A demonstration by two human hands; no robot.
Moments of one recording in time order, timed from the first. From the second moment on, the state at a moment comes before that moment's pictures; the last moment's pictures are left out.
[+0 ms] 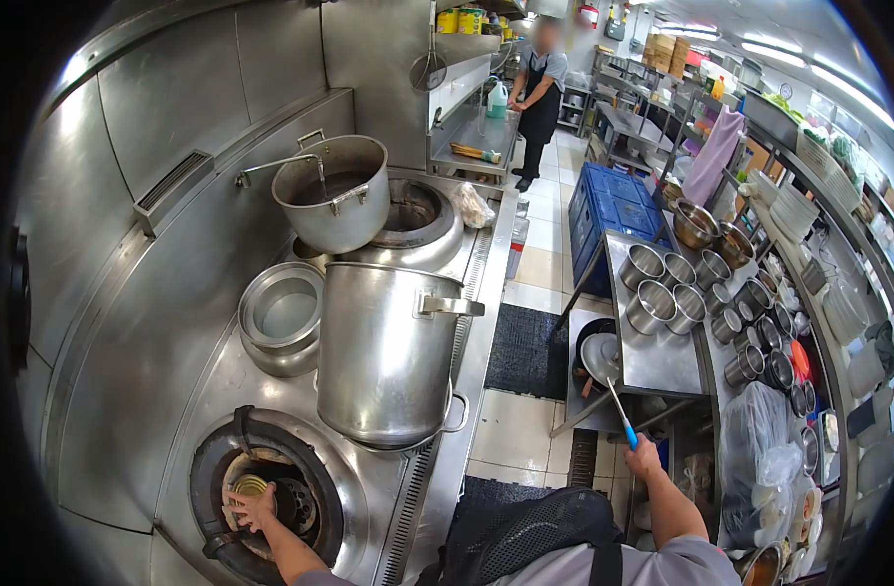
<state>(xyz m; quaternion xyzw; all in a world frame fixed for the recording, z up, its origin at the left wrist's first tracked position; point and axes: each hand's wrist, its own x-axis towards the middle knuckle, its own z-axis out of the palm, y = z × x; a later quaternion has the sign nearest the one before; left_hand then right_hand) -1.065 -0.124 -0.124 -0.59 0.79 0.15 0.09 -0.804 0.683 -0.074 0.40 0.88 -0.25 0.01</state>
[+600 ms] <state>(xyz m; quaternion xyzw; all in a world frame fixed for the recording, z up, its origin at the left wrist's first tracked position) -0.955 0.021 0.081 -0.45 0.76 0.30 -0.37 -0.885 0.707 -0.016 0.14 0.92 -0.32 -0.17</state>
